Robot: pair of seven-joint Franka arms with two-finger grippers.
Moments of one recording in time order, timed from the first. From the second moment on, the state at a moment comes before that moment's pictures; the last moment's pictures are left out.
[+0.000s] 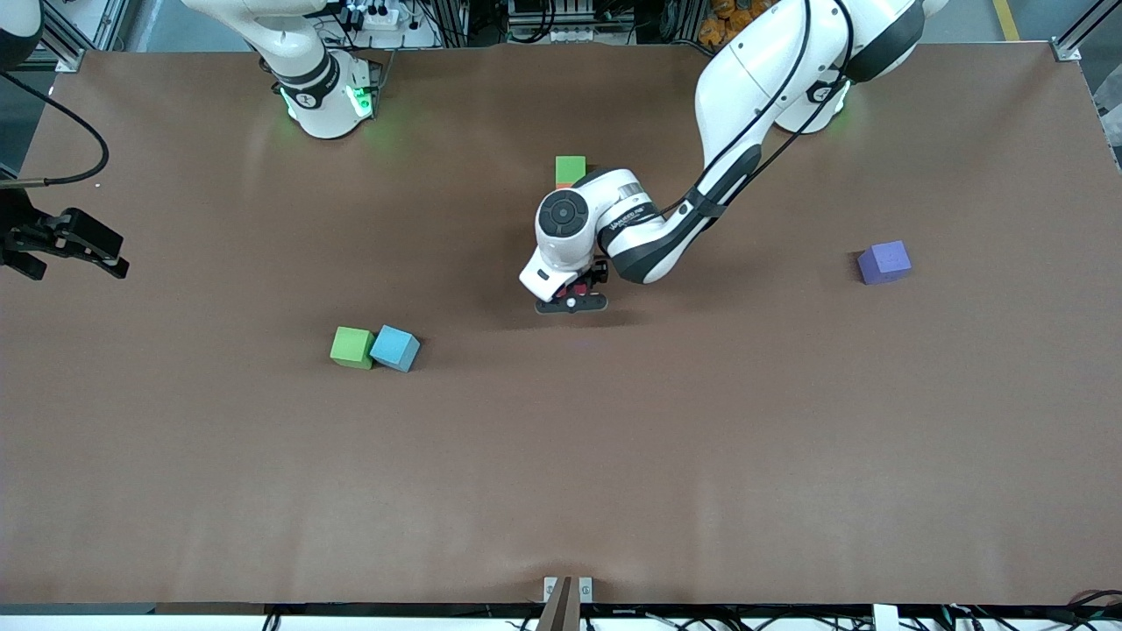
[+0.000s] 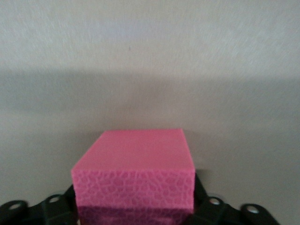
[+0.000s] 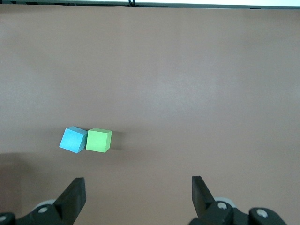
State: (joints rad) left arm -0.47 0.83 -0.48 -1.61 0.36 2.26 -1.12; right arm 0.00 0.05 -0.02 -1.51 -0.02 1.67 -0.03
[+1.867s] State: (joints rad) left arm -0.01 0.35 -0.46 -1.49 0.24 1.78 -0.85; right arm 0.00 0.06 -0.02 -1.51 -0.02 1.66 -0.03
